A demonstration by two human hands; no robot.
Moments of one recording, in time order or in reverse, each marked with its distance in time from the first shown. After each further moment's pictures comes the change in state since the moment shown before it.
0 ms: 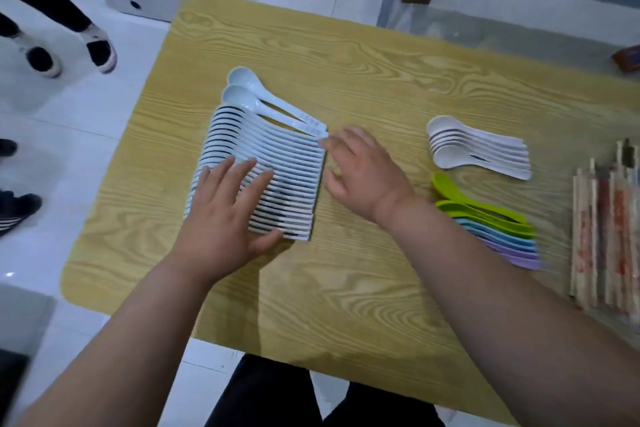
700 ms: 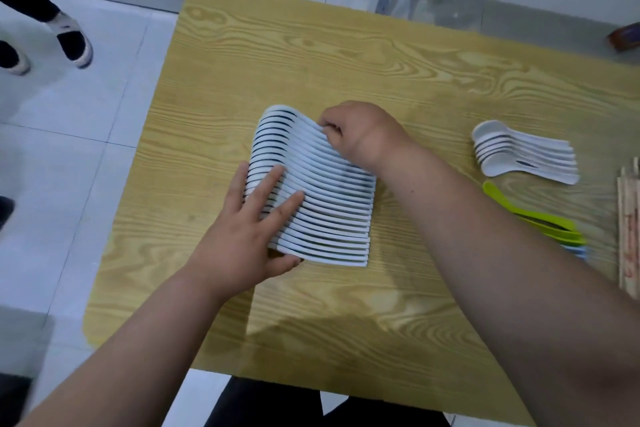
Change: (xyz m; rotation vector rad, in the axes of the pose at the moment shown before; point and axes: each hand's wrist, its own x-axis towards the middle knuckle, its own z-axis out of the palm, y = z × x) left_hand 0.013 -0.066 0.016 -0.090 -0.119 0.181; right_hand 0.122 -0.028 0.001 0.038 -0.267 0.216
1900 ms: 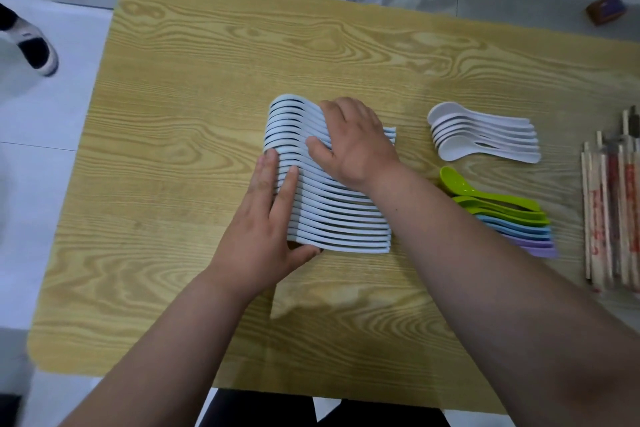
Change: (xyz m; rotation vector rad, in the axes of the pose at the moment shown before) left_hand 0.046 0.076 0.028 -0.153 0.094 -0.062; right_hand -0.045 0.063 0.034 -0.024 0.243 0.025
